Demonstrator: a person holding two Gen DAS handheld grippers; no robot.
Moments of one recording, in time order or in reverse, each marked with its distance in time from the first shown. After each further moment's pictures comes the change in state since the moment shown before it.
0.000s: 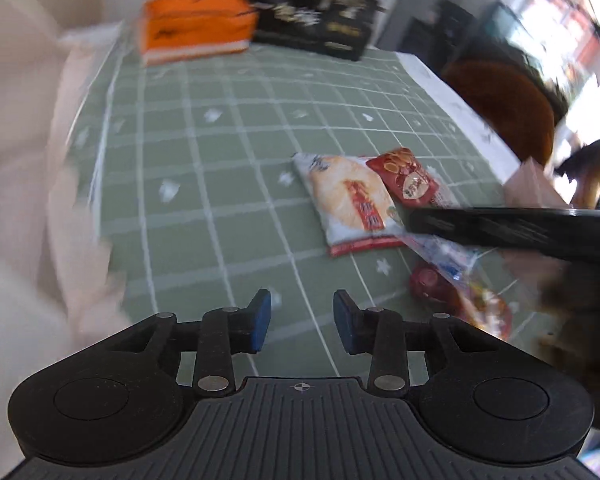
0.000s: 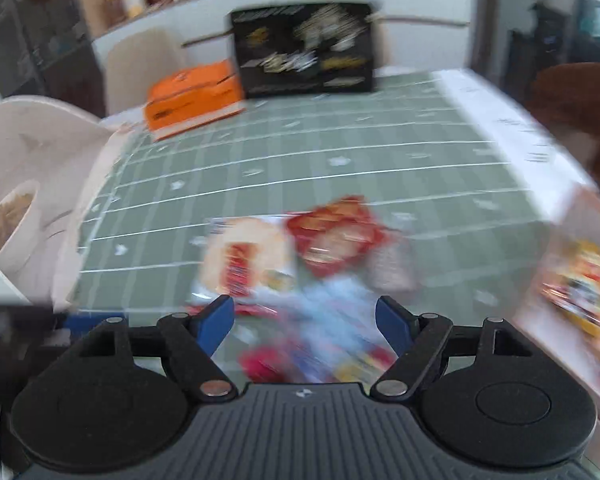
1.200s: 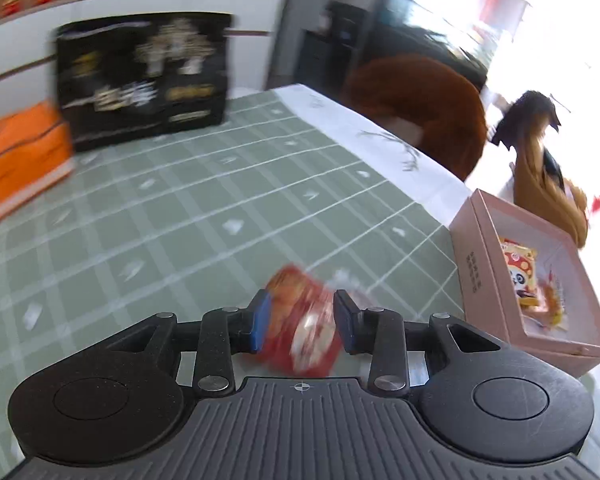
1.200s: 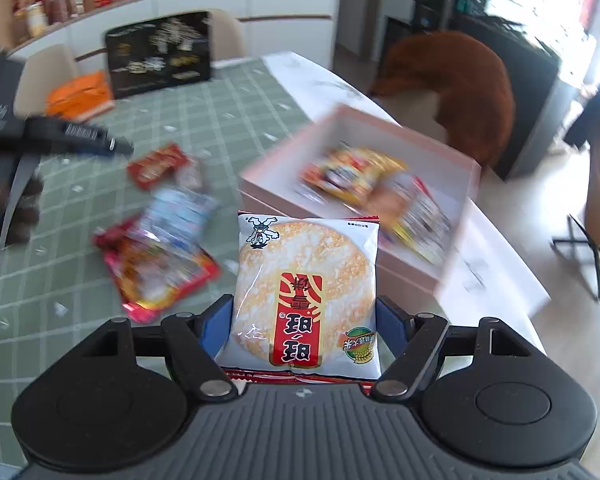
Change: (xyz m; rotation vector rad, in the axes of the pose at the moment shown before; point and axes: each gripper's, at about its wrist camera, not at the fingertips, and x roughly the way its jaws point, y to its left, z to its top) left arm 0.109 -0.113 0.112 0.377 -0.075 -0.145; right arm -0.151 -0.108 -0.128 0.171 -0.030 -0.346
